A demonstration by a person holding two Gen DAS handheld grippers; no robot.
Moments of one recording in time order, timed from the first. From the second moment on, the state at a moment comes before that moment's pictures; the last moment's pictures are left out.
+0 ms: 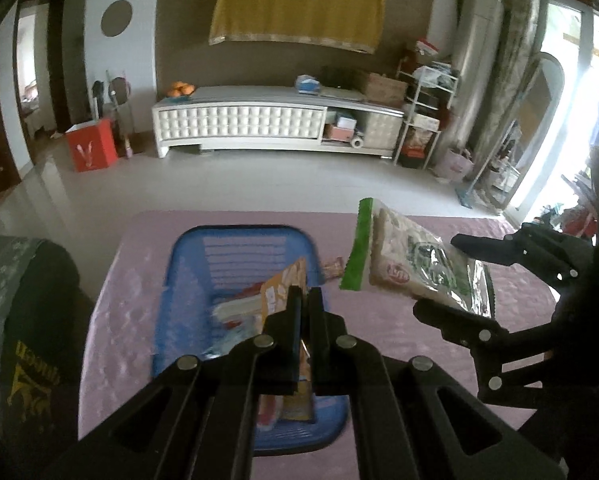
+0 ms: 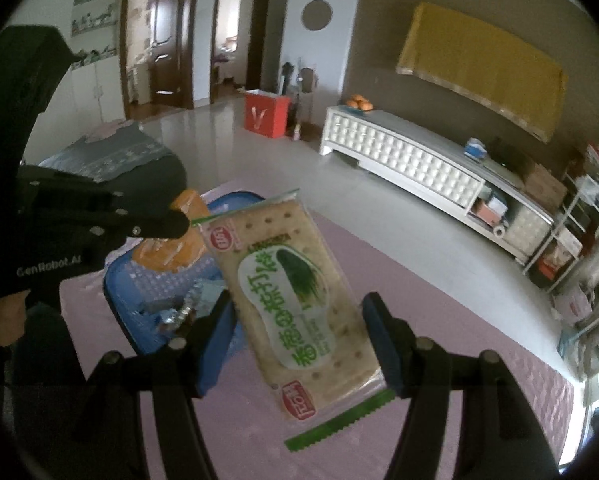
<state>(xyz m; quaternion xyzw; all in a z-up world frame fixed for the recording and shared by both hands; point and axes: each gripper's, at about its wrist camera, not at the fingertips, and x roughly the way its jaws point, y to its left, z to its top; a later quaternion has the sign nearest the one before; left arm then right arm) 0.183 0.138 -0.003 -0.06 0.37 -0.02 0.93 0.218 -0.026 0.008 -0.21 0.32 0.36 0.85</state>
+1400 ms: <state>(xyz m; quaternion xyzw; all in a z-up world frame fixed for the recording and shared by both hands) 0.205 0.214 -0.075 -0.07 0.42 -0.01 0.90 0.270 0.077 -0.058 -0.26 0.38 0.36 0.81</state>
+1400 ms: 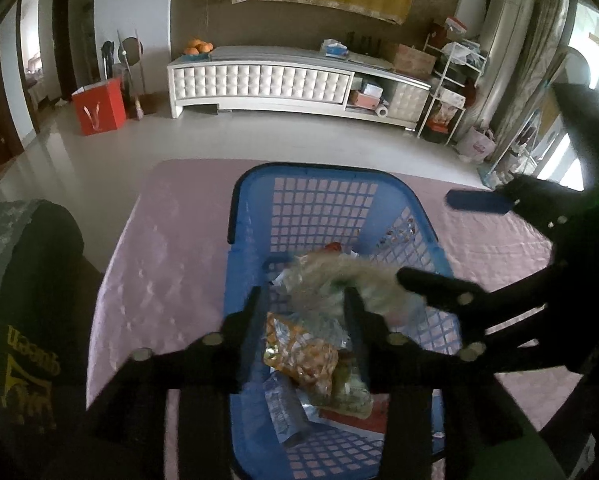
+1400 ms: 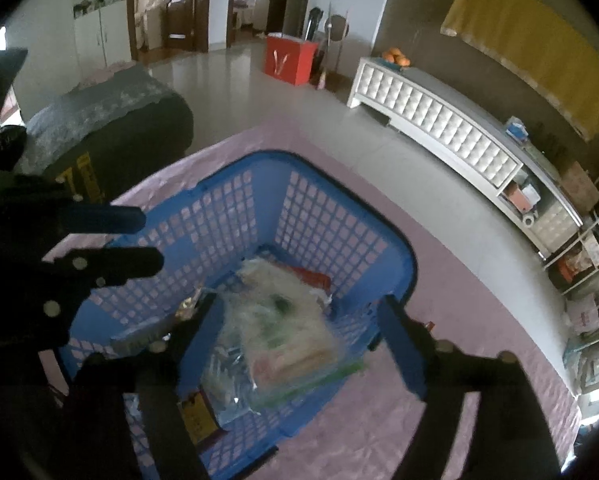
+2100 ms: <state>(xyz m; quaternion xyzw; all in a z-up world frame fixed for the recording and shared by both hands) 0.275 0.199 -0.087 -0.05 0.47 0.05 0.88 0.361 -0.015 -0.058 -0.27 0.40 0.30 0.82</state>
